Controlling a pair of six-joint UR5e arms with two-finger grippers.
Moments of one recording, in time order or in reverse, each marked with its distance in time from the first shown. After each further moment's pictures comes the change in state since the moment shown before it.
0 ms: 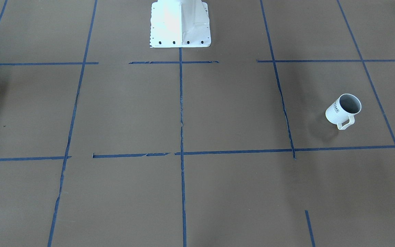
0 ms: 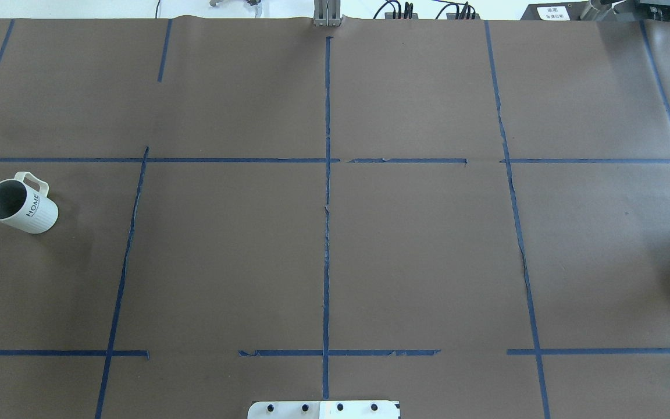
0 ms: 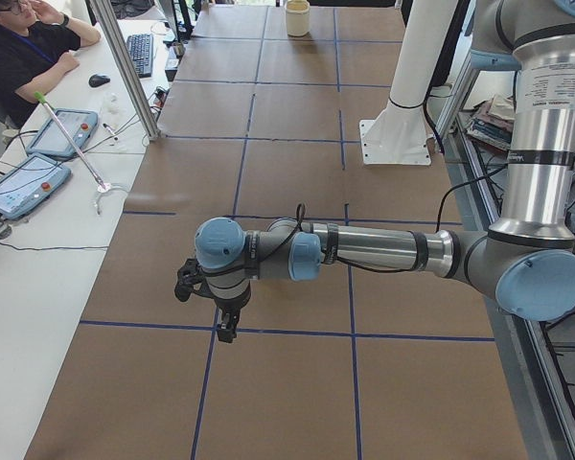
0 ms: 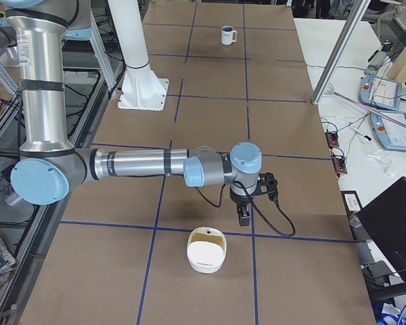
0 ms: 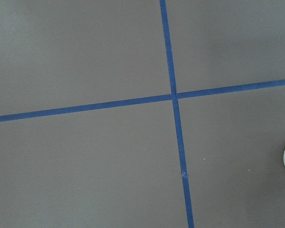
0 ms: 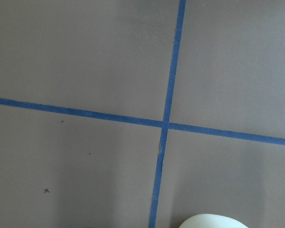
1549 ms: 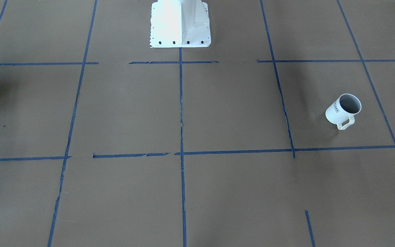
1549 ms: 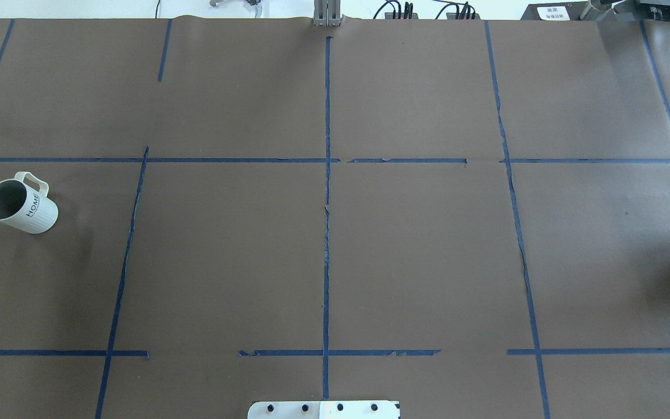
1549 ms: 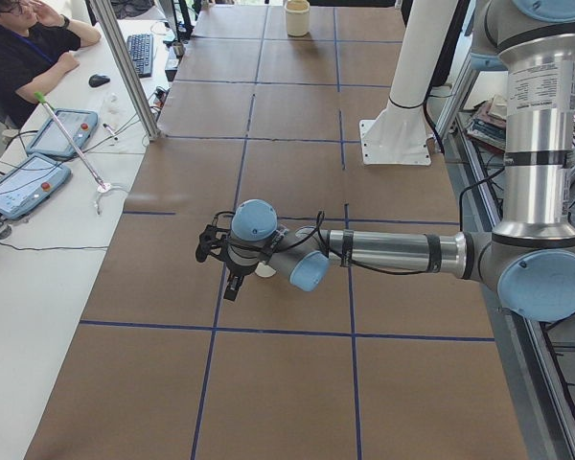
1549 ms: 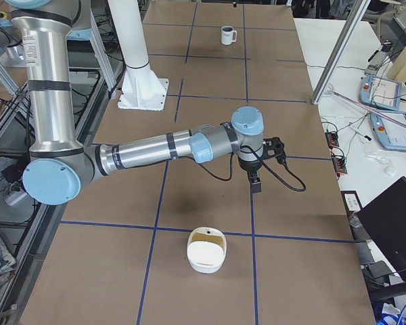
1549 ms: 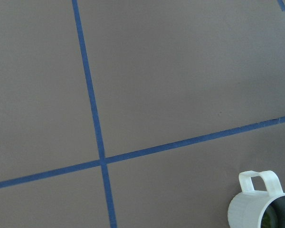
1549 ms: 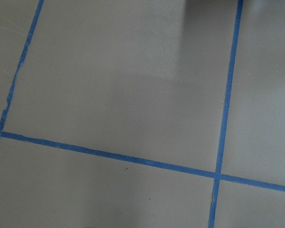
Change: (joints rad) left arm 0.221 0.111 -0.020 -0.636 0.004 -0.591; right arm -0.055 0.031 0.122 0.073 0.003 0.130
